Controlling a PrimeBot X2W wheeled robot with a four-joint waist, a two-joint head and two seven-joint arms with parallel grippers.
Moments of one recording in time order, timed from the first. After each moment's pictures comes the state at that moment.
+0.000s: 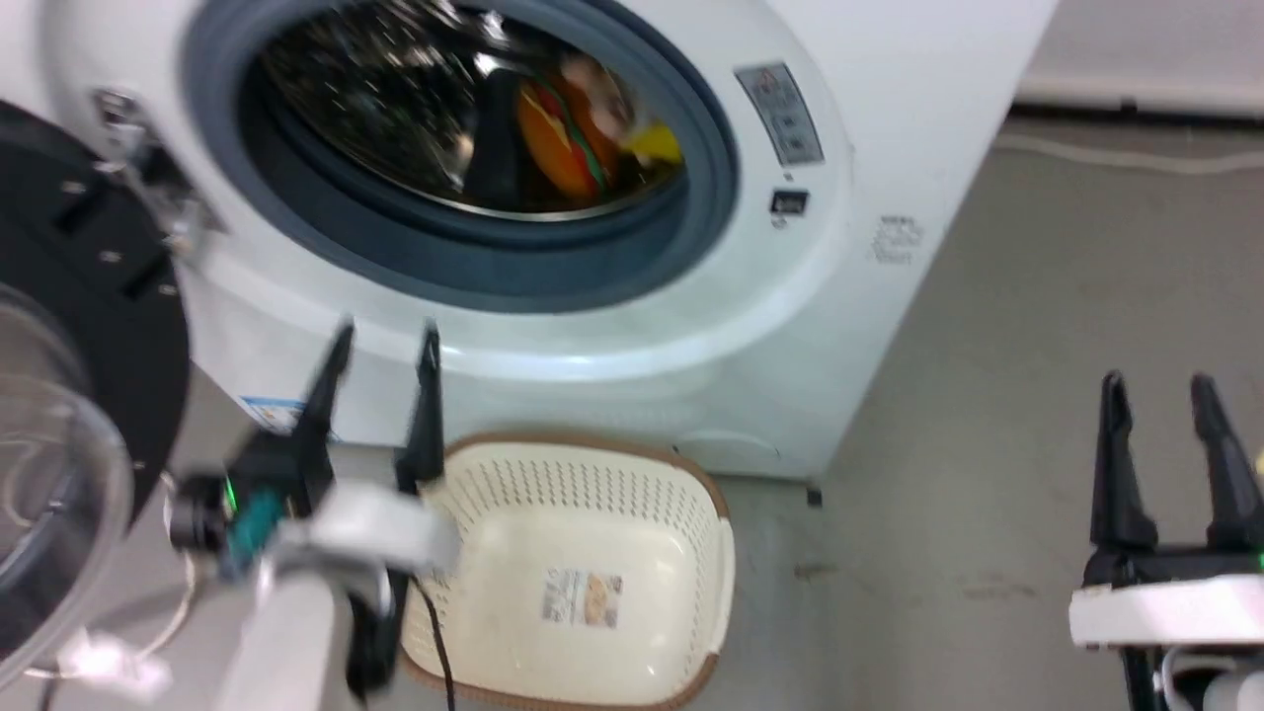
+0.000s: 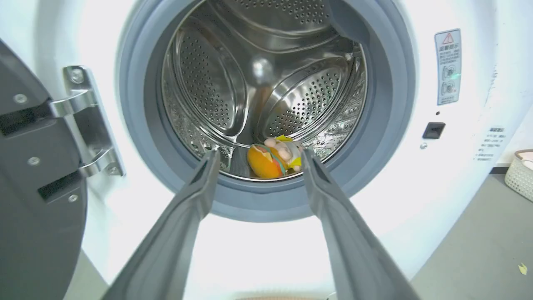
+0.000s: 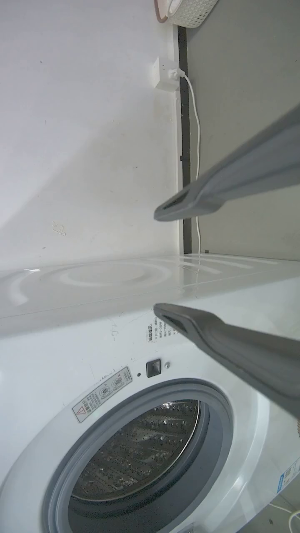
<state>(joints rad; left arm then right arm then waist) -0.34 0.15 -0.11 0.26 -0.20 -0.03 -0.26 -0.09 -0.05 -0.16 -0.04 0.17 0.13 -0.26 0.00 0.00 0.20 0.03</state>
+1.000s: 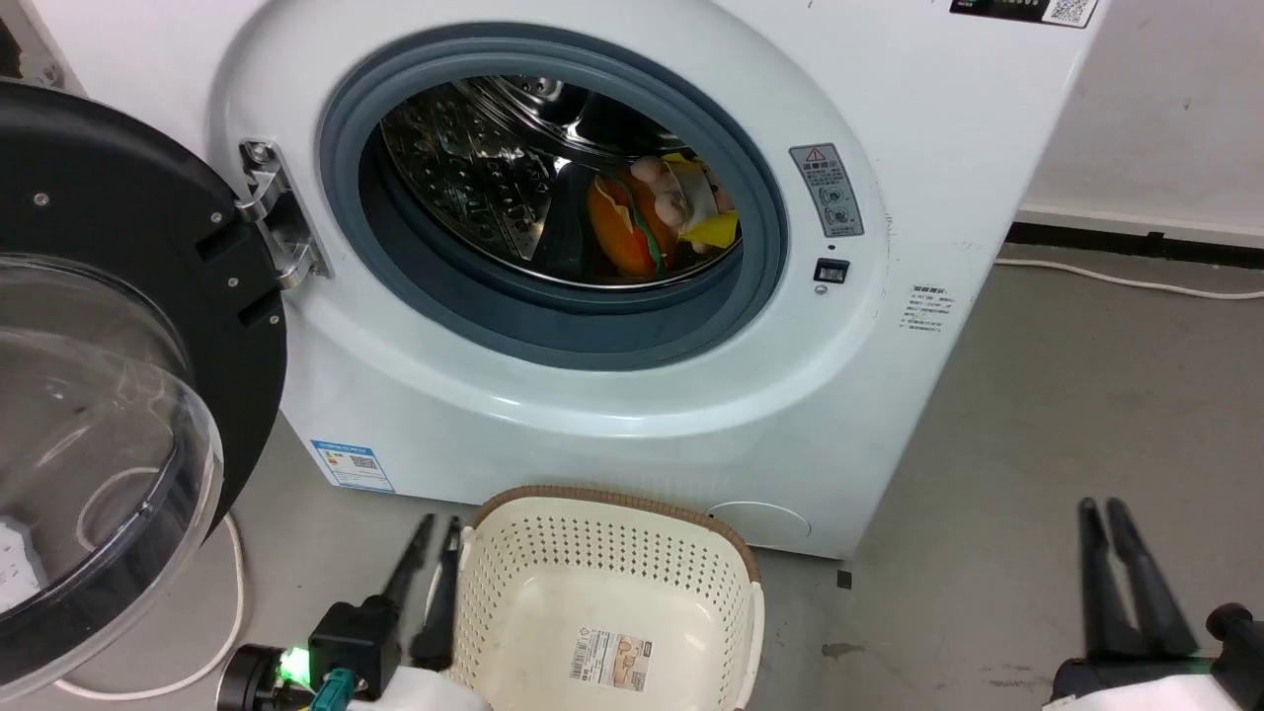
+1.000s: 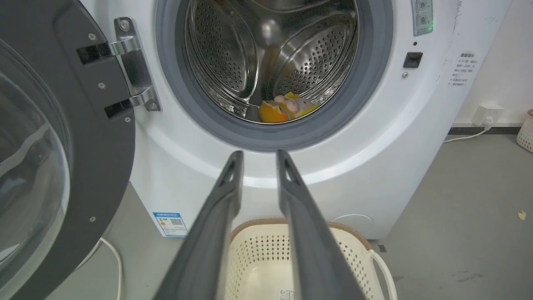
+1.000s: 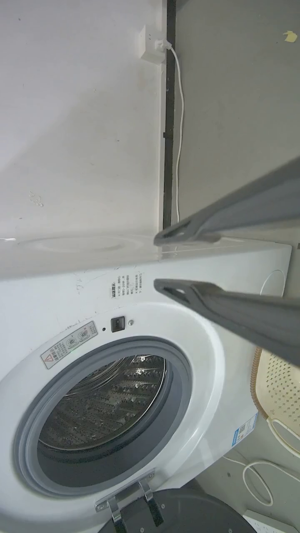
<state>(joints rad) -0.01 0.10 -0.15 0.17 -0.08 0.01 -0.26 0.09 -0.05 -0.12 0.00 0.17 0.13 -0.26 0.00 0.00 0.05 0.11</state>
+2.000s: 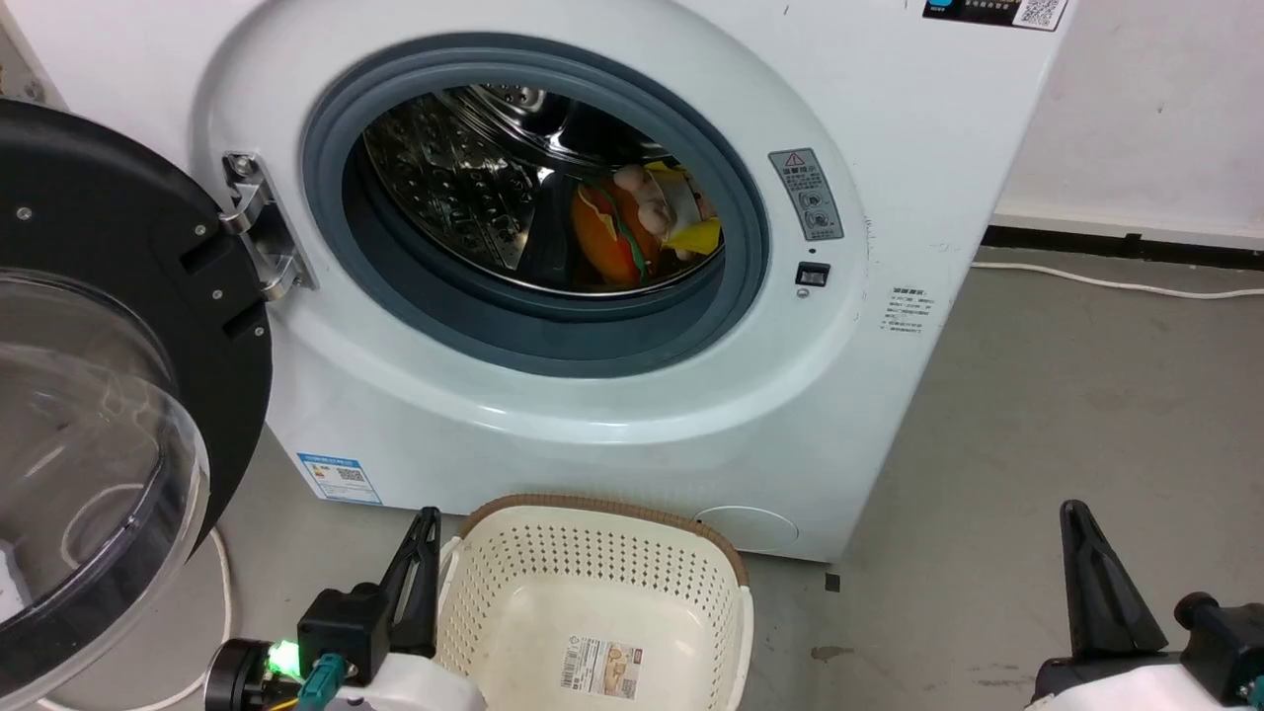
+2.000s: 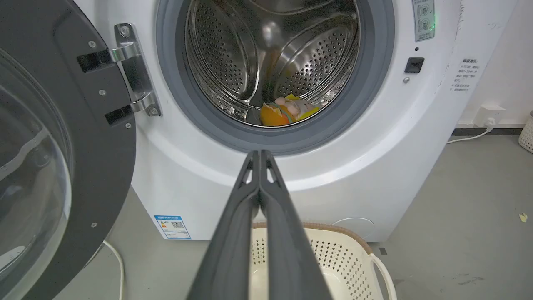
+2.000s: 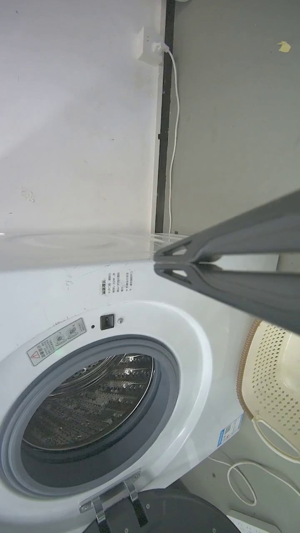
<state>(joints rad) -0.01 0.10 -0.12 0.13 -0.07 0.01 -0.20 0.08 -0.05 -0.09 0.00 0.14 0.13 -0.20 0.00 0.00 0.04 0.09</state>
